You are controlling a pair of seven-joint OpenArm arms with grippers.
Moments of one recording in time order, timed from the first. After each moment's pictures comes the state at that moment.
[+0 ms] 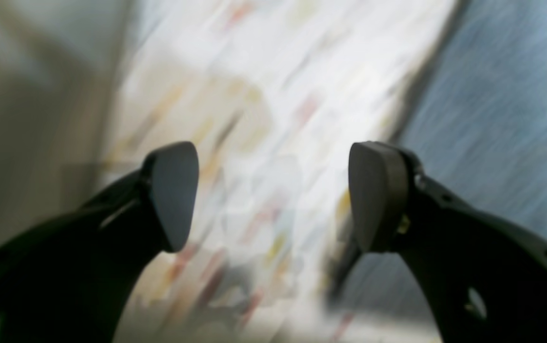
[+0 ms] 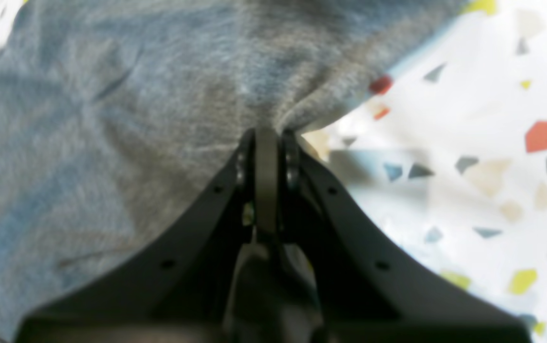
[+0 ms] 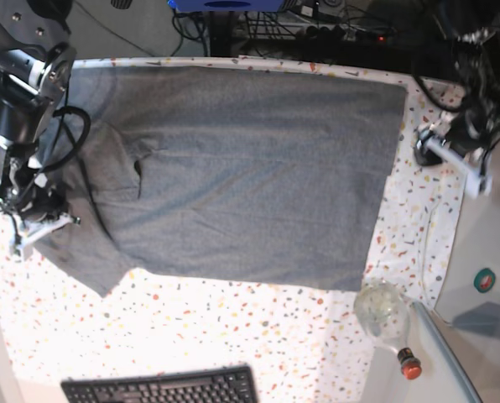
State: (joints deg) left arm 5.8 -15.4 -33.9 77.8 -19.5 -25.6 51.2; right arm 18.9 8.8 33.1 45.6 1.3 22.9 -35.3
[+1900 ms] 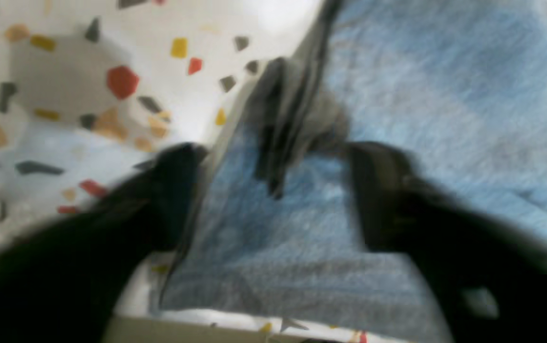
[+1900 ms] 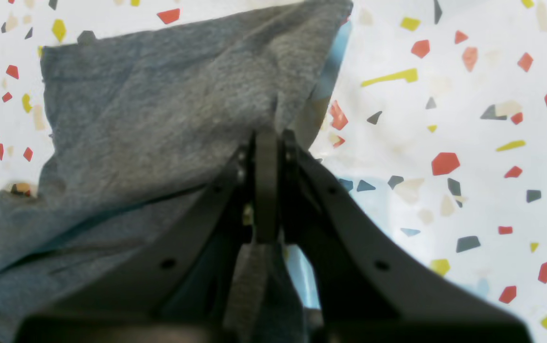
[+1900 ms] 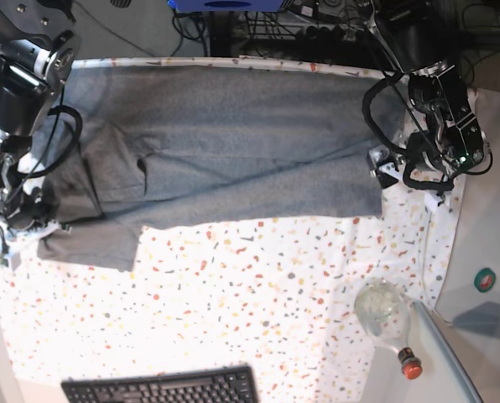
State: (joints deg) left arm -1.5 -4.2 -31.6 83.0 -10.3 -9.2 70.8; right arm 16.5 8.2 33.0 55.6 1.3 23.4 -38.2
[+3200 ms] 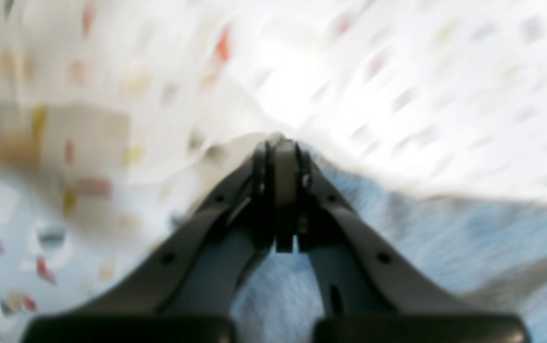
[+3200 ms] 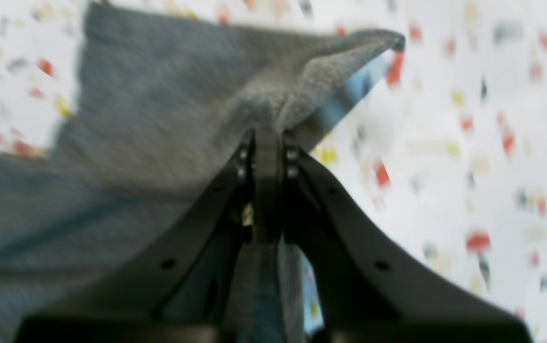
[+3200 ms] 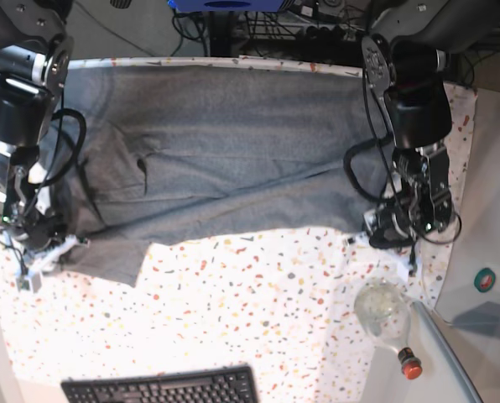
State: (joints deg) left arm -20.3 -7.7 -19.9 53.5 -10.1 -9.2 44.3; right arm 19.3 10.0 22.4 50.3 1.6 23.4 -27.2
